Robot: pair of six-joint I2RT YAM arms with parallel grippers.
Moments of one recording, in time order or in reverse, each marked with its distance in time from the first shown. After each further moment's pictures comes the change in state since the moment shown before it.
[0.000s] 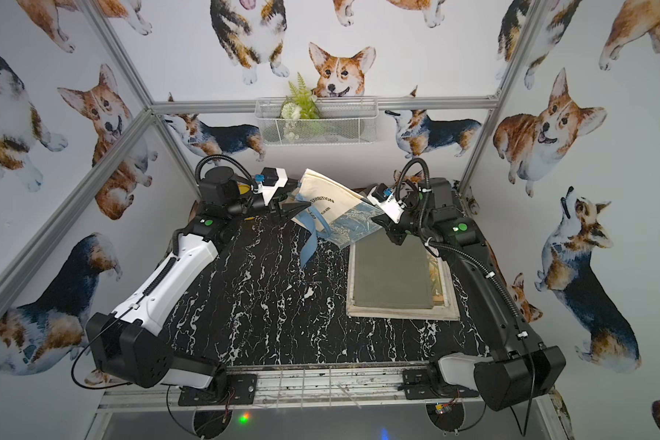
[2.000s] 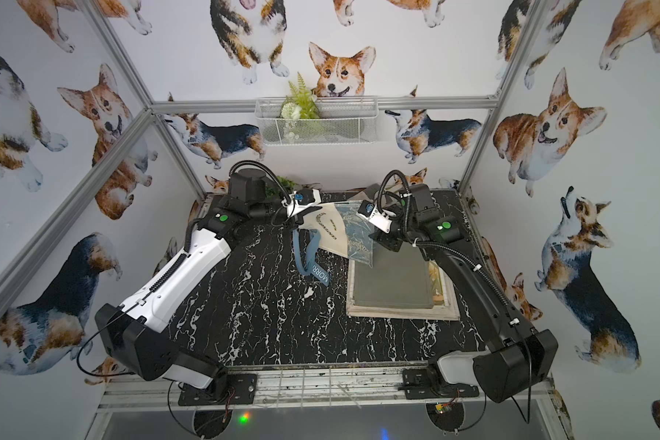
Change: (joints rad) left arm -0.124 0.060 0.109 -0.292 -0.217 0.370; right arm 0.078 0.007 -0.097 0.000 0.202 -0.140
